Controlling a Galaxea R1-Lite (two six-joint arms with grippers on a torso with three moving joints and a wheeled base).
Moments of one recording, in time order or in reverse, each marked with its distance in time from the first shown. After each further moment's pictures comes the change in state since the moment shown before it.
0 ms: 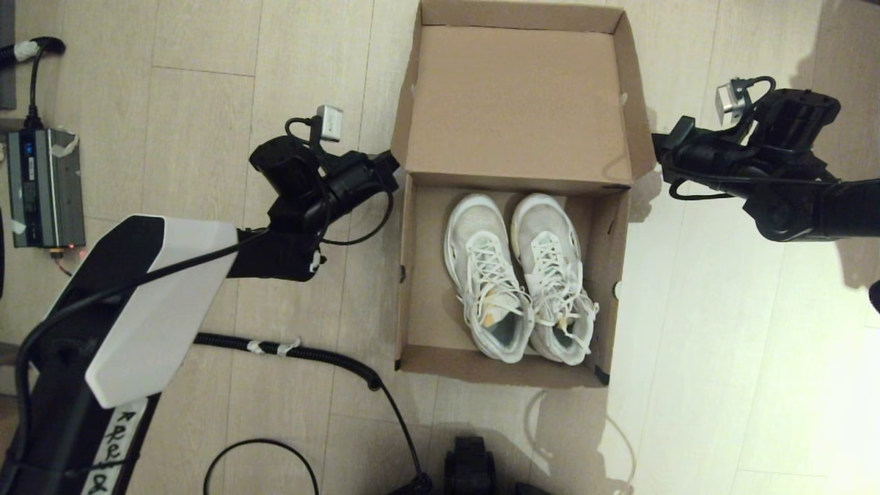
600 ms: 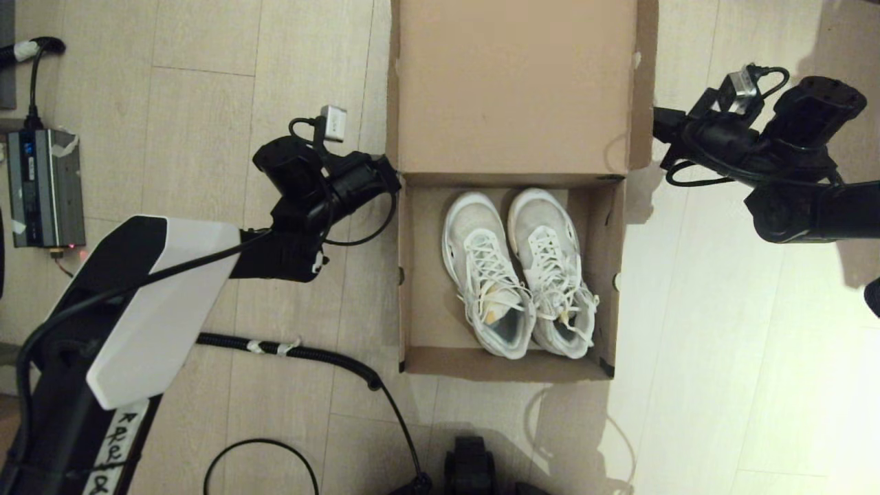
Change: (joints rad) left arm -0.003 0.001 0.001 -0.001 0.000 0.000; right arm -0.004 0.013 -0.006 -0.280 0.134 0.464
